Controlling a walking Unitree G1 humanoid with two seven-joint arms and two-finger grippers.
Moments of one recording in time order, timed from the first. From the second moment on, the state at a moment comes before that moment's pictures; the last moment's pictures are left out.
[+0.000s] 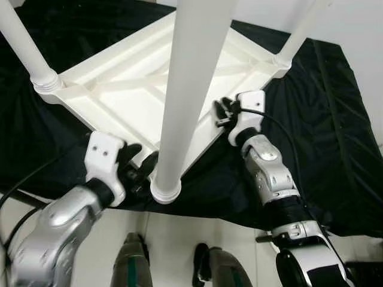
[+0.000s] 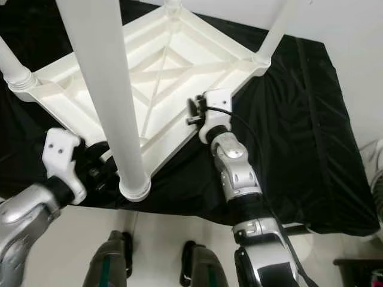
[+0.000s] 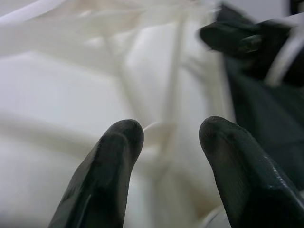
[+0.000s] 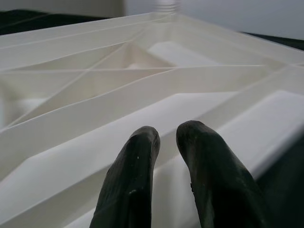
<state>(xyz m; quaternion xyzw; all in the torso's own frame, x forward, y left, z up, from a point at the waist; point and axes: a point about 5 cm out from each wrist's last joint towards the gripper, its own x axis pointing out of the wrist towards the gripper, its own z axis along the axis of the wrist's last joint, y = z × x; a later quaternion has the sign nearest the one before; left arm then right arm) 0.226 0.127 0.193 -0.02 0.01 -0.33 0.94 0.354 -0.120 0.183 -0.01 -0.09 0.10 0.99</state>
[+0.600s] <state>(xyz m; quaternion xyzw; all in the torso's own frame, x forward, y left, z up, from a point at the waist) 0.273 0.070 0.201 -0.04 -0.03 -0.40 0.91 0.347 -0.188 0.186 -0.02 -0.10 -0.09 0.99</state>
